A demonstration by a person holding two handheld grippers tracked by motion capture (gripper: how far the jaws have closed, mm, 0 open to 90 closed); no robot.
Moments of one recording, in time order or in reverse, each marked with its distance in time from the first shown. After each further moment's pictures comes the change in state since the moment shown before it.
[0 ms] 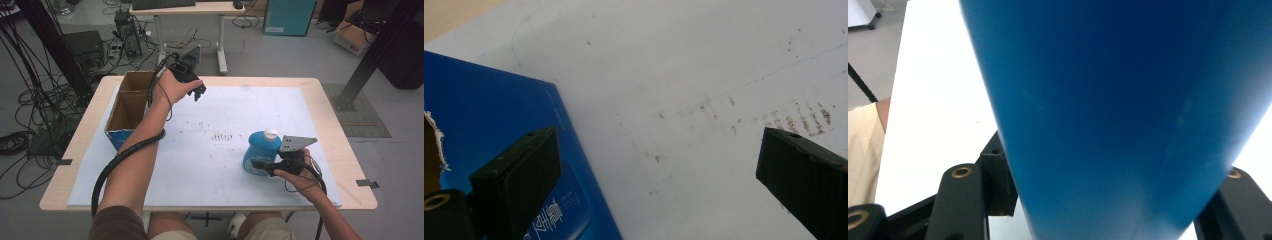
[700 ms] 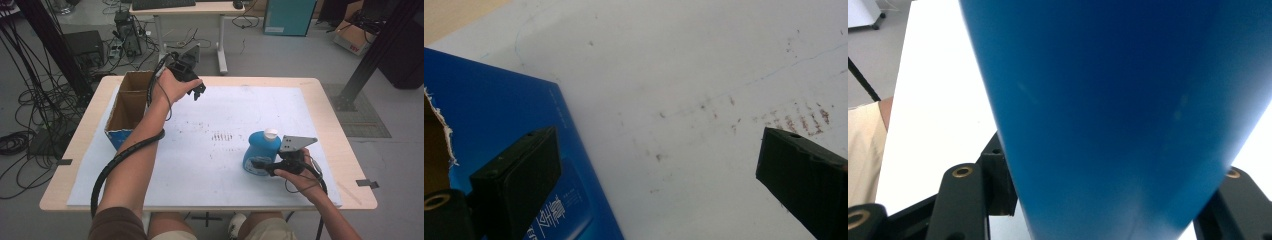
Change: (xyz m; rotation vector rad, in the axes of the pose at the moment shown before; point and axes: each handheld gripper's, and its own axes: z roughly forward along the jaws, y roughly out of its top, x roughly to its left) left arm 0.000 -0.001 -0.004 -0.004 0.006 0.001; right arm -0.001 -0.001 0.000 -0.007 0.010 -0.005
